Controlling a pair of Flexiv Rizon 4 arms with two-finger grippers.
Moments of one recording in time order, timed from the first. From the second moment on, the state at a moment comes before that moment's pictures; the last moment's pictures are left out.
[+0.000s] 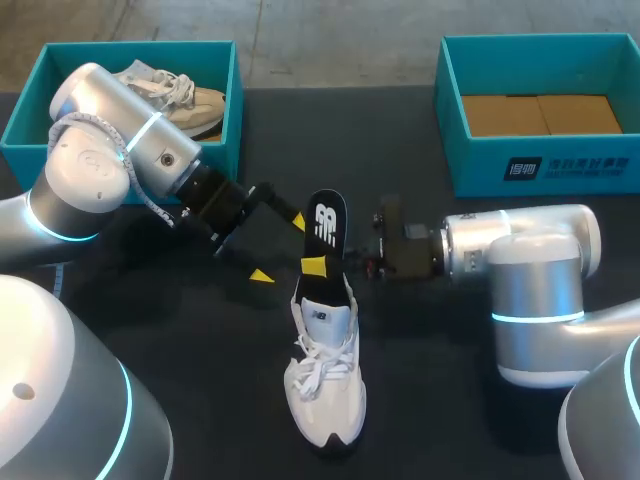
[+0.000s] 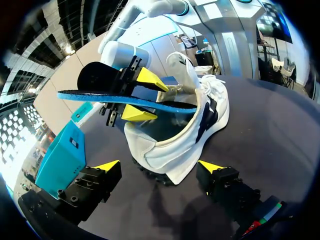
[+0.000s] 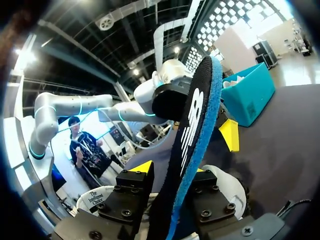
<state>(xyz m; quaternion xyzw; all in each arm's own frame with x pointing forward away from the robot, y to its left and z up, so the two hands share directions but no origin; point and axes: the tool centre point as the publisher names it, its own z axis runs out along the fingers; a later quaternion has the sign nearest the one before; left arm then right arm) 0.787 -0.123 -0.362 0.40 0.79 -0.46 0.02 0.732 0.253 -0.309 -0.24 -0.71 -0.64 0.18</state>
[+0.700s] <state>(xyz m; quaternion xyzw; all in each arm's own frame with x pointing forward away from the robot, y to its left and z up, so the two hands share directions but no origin) 0.787 -0.123 -0.362 0.40 0.79 -0.46 0.02 0.741 0.251 -0.304 -0.26 -0.71 -0.64 0.17</state>
